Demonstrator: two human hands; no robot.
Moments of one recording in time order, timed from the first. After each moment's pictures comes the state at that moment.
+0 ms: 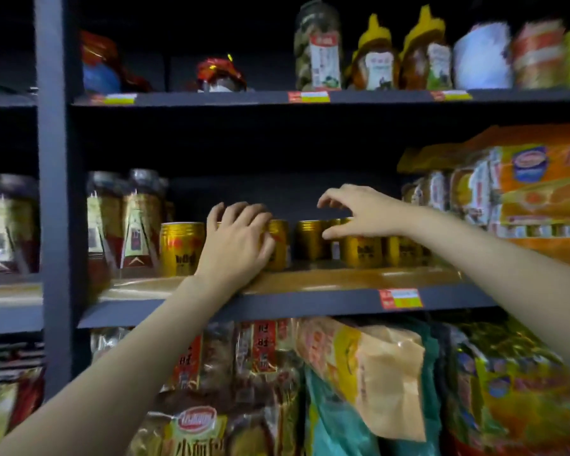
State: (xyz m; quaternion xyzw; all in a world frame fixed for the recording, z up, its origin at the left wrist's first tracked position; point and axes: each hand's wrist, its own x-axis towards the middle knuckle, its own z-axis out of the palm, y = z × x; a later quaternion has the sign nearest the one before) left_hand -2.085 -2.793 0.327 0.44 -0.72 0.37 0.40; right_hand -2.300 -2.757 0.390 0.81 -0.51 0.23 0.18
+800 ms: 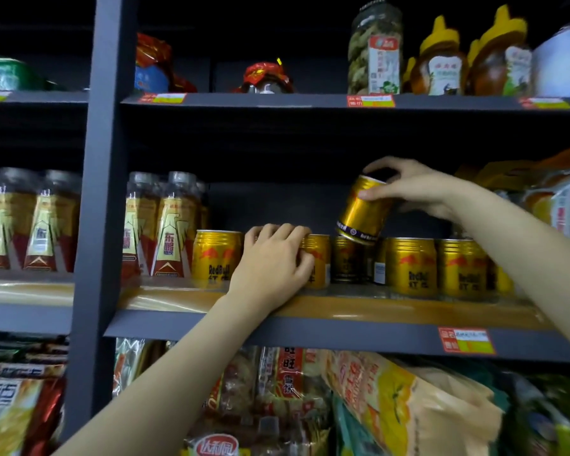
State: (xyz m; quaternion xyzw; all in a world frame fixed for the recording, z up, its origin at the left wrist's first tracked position) left_hand -2.082 -2.799 0.327 0.45 -0.76 0.27 0.39; right_hand -2.299 -2.800 0.442 0.73 -0.49 0.47 -0.10
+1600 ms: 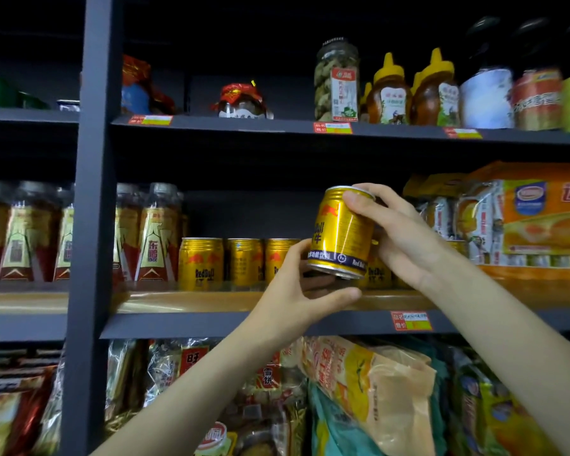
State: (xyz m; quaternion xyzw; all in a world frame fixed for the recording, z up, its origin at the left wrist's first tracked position) left_hand -2.109 -2.711 0.303 0.21 -0.78 -0.29 0.51; right_hand -2.265 -2.699 0.370 0.63 -0.30 0.65 -0.30
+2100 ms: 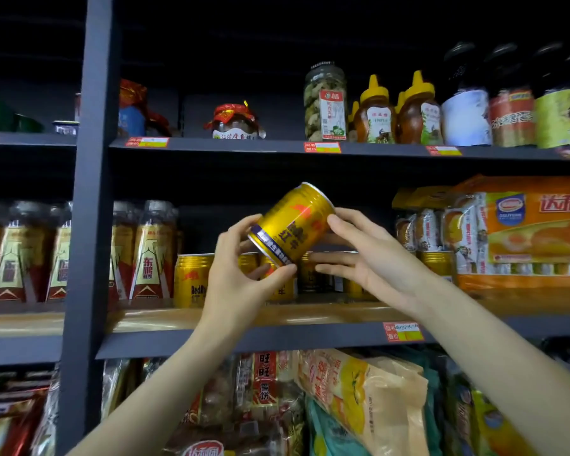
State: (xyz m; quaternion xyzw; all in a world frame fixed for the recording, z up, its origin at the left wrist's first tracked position) left_hand -2.076 -2.723 0.323 0.18 -0.70 -0.11 0.69; right_hand -2.252 -2.690 0.364 0.64 -0.27 0.61 -0.37
